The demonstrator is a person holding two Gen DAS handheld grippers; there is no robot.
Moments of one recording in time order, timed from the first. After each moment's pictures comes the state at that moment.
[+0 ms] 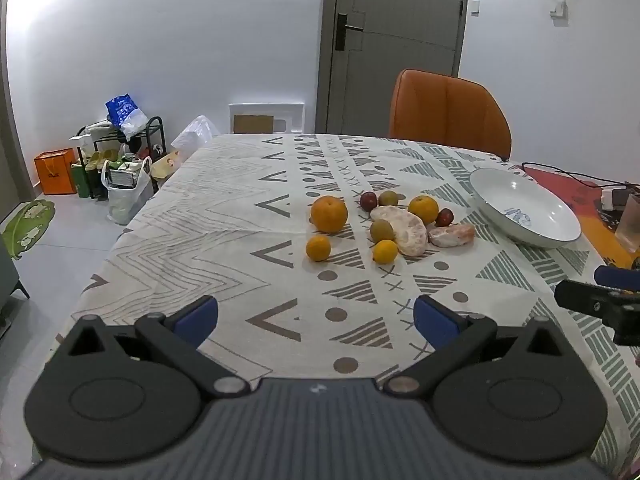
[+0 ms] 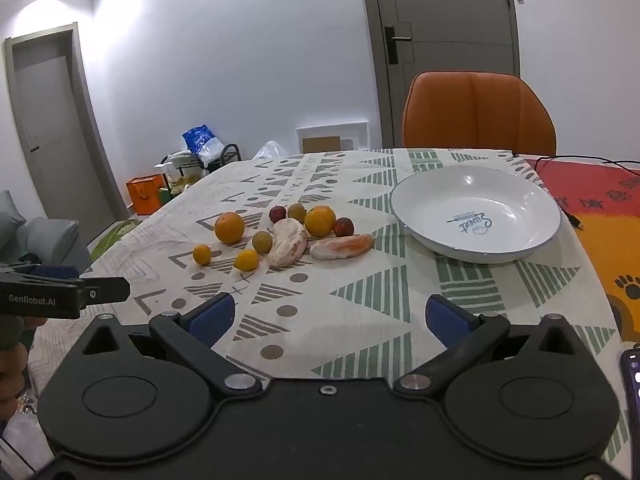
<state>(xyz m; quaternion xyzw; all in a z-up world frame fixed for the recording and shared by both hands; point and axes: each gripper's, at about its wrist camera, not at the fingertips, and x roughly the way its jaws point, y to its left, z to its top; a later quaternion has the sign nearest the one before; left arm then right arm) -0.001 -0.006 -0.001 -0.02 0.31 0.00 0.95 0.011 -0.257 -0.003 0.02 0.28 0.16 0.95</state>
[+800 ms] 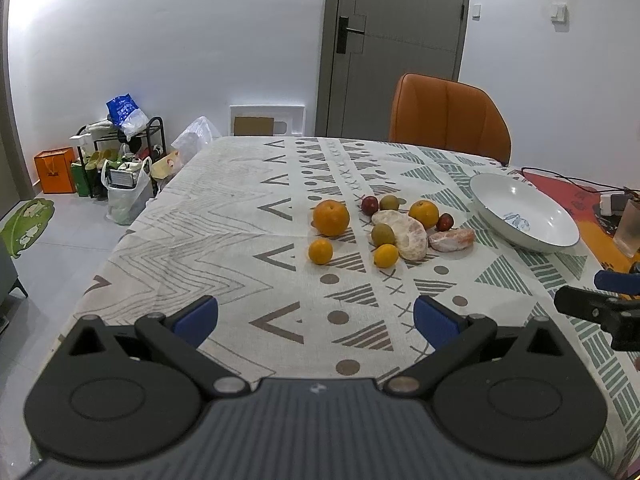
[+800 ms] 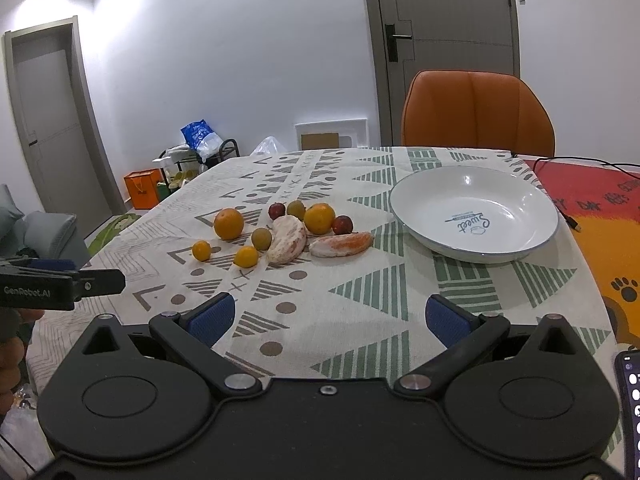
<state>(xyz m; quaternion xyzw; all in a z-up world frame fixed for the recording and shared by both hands) -0.001 -0.001 0.001 -0.03 0.31 -0.01 0.95 0.009 -0.255 0.001 0.01 0.28 0.15 0.95</state>
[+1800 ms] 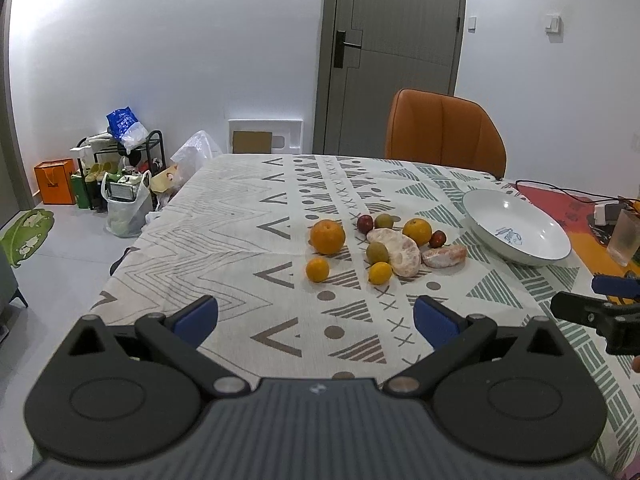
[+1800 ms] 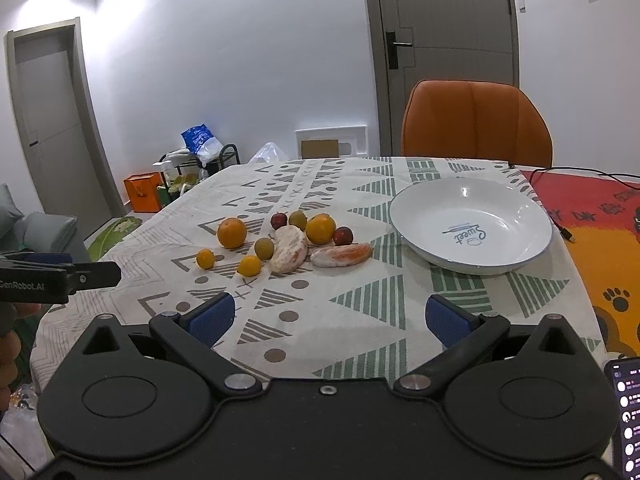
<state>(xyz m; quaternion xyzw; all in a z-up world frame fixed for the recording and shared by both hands) -0.009 -0.005 0.013 -0.03 0.29 -0.01 0.96 0.004 -0.254 0.012 0.01 0.27 0.15 0.95</state>
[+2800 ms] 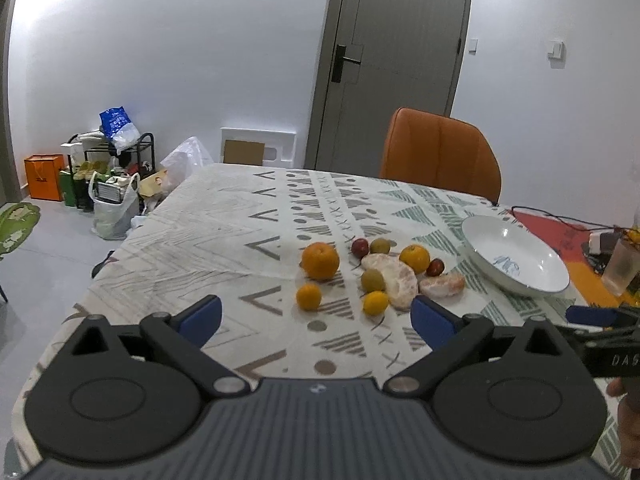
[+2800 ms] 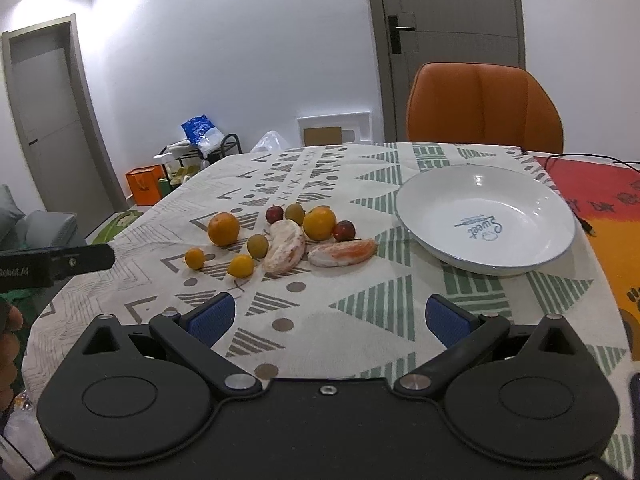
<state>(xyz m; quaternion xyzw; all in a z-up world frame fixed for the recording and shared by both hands) 0.016 0.005 0.005 -0.06 0.26 -0.02 0.96 0.039 -0.249 -0.003 0.02 0.29 0.16 0.94</state>
